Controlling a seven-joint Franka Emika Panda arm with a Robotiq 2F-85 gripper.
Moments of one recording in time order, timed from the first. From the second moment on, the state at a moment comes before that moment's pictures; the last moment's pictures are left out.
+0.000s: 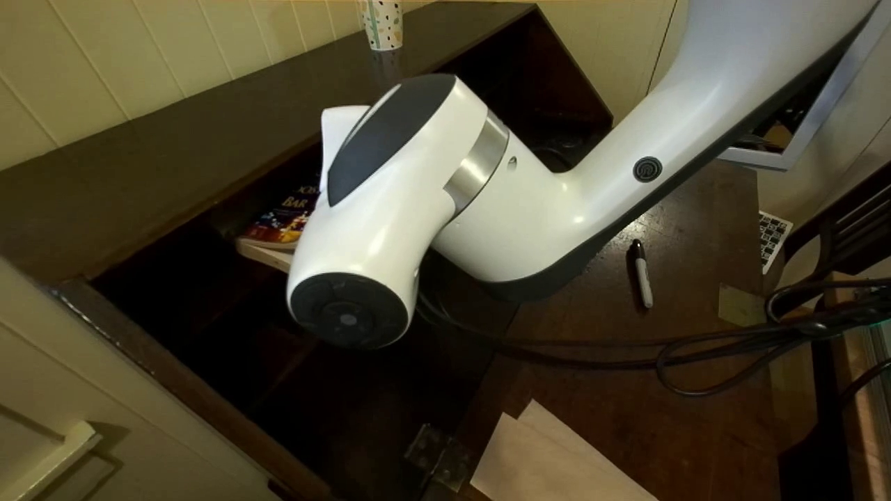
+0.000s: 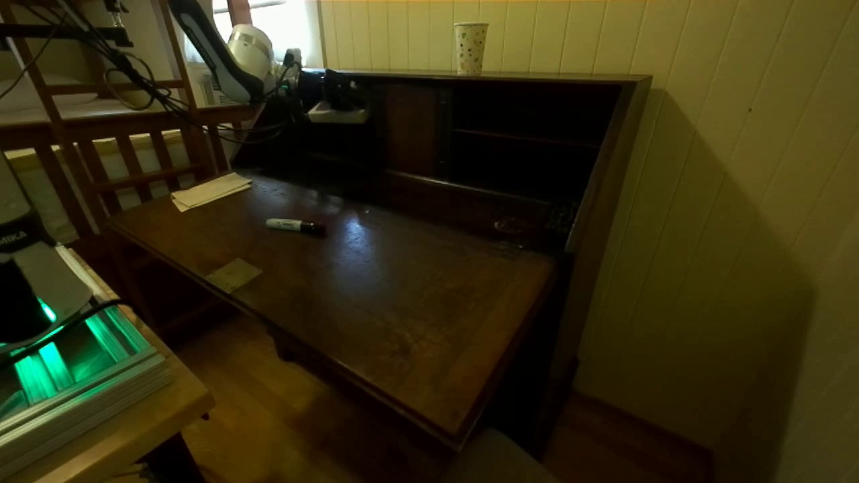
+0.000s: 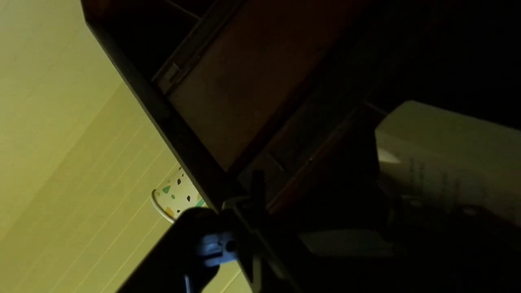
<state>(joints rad) 0.24 0.63 0.21 -1.70 -1.72 1.80 1.63</state>
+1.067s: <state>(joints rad) 0.29 0.79 0.18 -1.46 -1.76 1.80 1.74</state>
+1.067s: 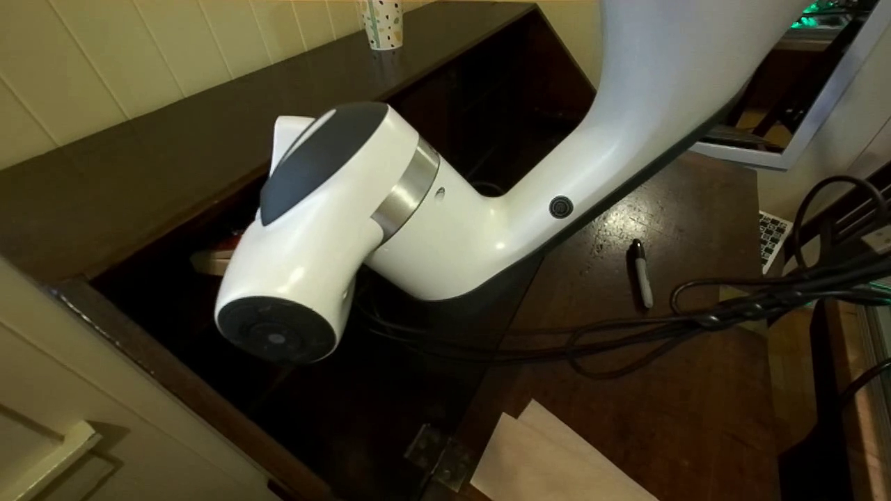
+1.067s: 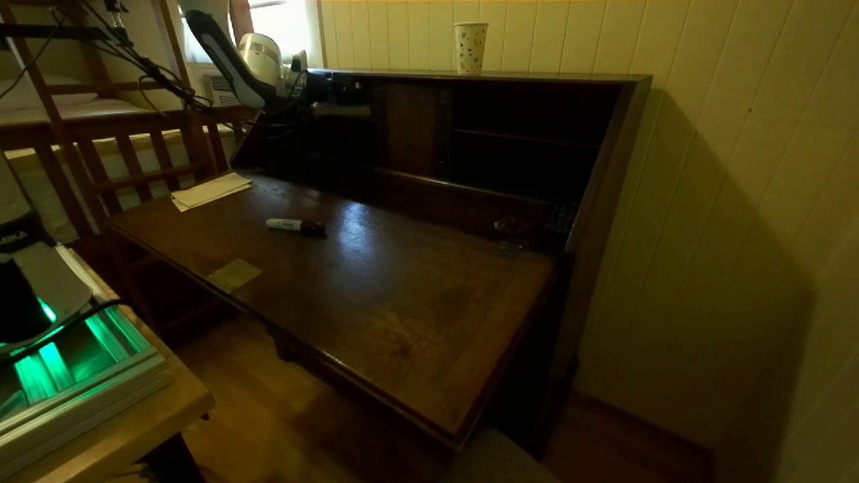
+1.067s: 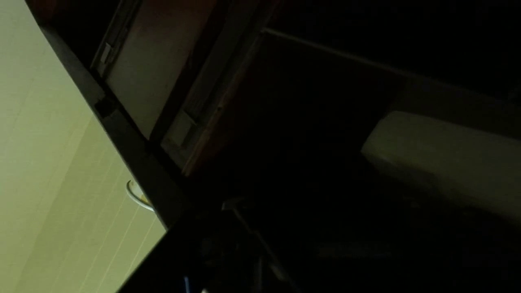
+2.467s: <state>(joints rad) 0.28 0.62 0.20 -1.73 -1.64 1.88 2.05</state>
